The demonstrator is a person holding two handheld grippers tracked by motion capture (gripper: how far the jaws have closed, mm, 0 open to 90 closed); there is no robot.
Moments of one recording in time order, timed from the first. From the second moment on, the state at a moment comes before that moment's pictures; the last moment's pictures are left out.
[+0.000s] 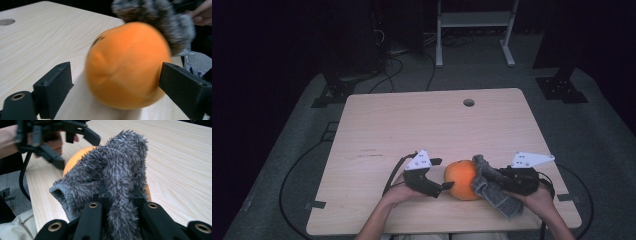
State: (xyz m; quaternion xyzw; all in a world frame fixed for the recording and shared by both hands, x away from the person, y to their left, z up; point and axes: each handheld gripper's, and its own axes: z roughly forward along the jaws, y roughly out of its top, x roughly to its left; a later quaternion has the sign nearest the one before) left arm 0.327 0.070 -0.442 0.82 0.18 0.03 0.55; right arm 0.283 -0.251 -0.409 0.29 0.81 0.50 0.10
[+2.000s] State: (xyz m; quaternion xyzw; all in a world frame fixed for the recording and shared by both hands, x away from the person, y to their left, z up) left arm 0.300 0.069 -0.411 0.83 0.20 0.07 0.52; right arm 0.296 -0.241 -0.405 0.31 0.78 0.54 0.08
